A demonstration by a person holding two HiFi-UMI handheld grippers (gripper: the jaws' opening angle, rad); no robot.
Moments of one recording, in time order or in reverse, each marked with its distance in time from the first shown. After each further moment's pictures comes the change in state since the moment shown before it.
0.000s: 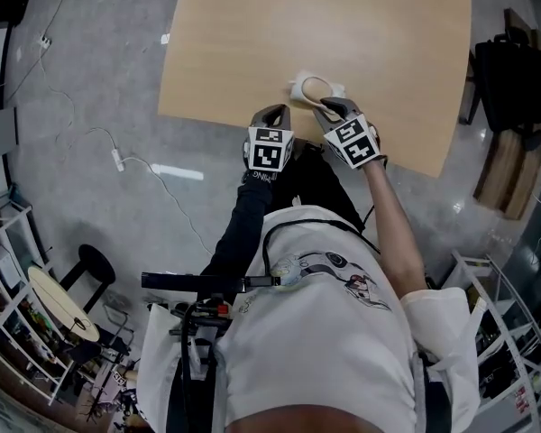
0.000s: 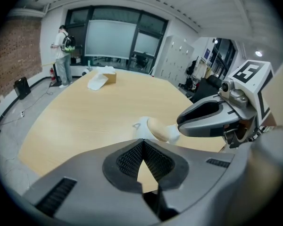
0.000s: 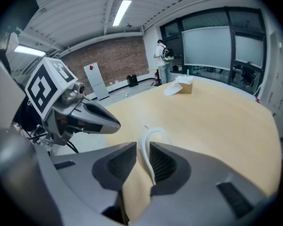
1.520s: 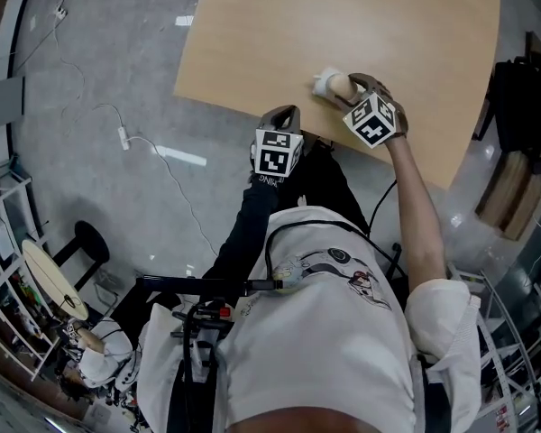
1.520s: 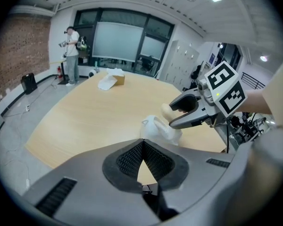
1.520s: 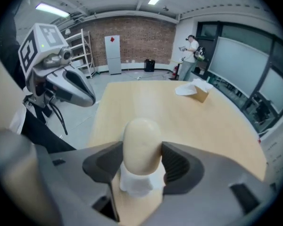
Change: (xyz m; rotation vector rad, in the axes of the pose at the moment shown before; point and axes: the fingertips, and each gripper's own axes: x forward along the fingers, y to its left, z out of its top) left arm -0.027 0.021 -0.016 -0.061 -0.037 0.030; right arm 0.037 -0.033 0.002 -0.380 0.191 -0.016
